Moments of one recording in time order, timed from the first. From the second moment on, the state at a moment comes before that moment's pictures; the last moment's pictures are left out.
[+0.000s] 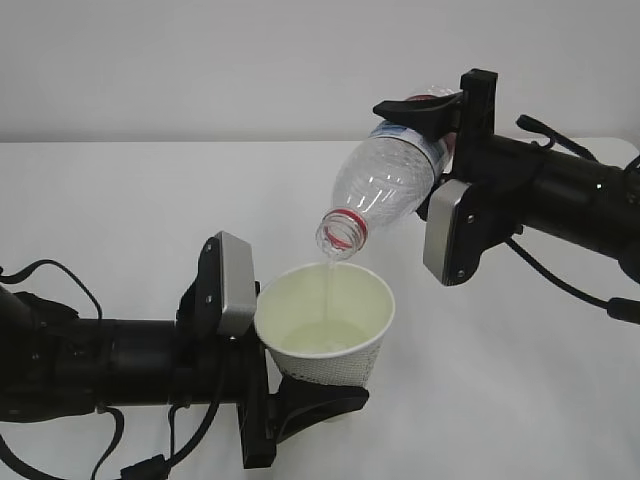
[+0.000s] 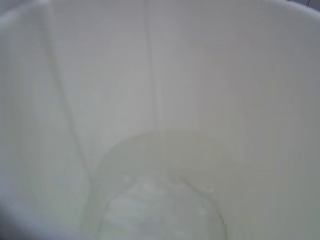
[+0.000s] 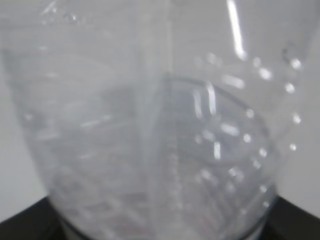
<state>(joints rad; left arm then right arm) -0.56 2.00 -0.64 0.90 -1.13 -0.23 0.24 1.77 -0.78 -0.70 -1.00 -1.17</state>
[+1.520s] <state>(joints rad) -0.56 2.00 -0.64 0.90 -1.13 -0.23 0.24 1.77 -0.78 -0.70 -1.00 -1.17</state>
